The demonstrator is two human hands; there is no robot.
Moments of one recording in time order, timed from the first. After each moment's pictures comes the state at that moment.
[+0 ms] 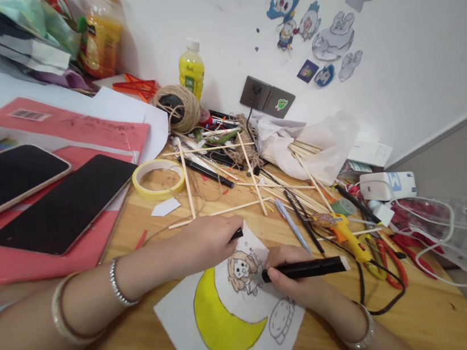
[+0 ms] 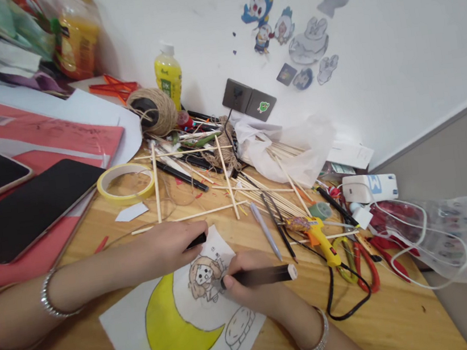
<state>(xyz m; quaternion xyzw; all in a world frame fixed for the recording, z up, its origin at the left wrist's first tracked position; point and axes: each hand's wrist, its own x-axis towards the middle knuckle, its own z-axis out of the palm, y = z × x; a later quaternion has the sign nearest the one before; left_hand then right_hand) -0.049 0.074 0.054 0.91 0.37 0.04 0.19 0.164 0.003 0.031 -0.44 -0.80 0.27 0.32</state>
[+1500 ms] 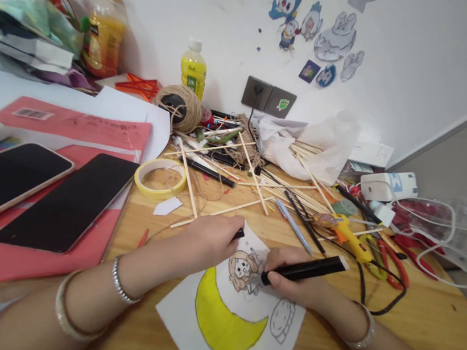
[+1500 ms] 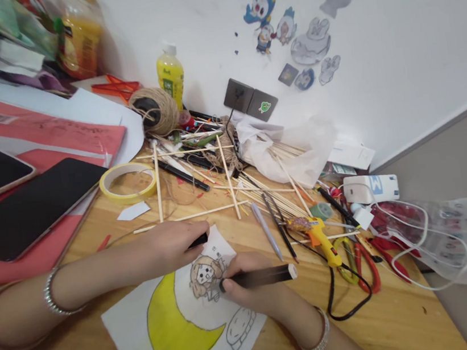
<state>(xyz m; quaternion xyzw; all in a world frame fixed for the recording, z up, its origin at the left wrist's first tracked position) -0.050 0.074 0.053 0.91 0.36 0.05 0.19 0.162 0.002 0.033 -0.42 -0.79 0.32 0.30</state>
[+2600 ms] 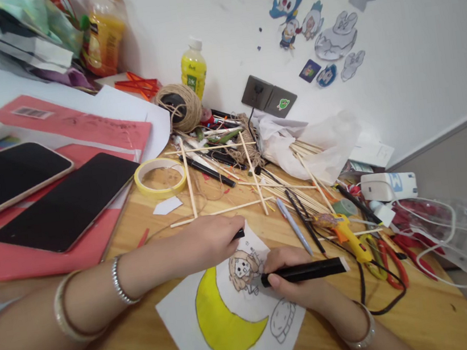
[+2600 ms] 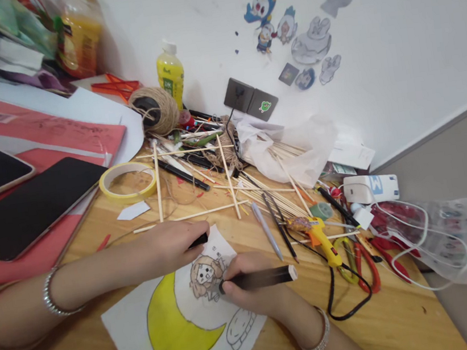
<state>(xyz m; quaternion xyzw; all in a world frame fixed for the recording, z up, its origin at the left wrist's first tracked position) -0.051 0.075 0.047 0.91 0.36 0.07 0.19 0.162 0.003 0.034 -0.41 -0.80 0.31 0.30</state>
